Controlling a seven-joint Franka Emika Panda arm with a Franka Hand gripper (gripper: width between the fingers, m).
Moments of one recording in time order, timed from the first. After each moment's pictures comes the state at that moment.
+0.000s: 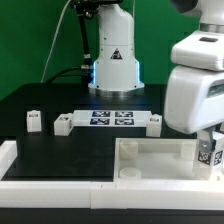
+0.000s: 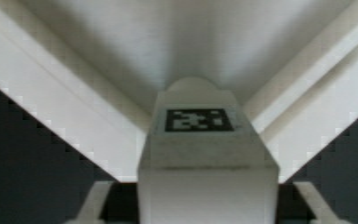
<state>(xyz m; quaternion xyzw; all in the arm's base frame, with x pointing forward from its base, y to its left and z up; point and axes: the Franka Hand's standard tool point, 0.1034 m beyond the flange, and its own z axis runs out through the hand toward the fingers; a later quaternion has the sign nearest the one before) 0.643 0.121 0.076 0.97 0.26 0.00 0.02</state>
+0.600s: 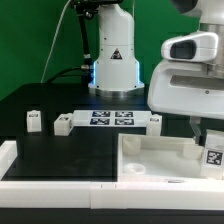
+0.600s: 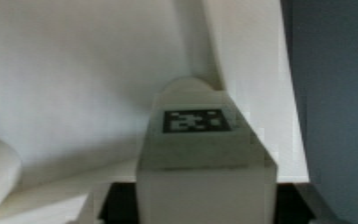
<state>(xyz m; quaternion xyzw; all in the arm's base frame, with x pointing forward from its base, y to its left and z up) 0.643 0.124 0.076 0.98 -0.18 0.01 0.02</state>
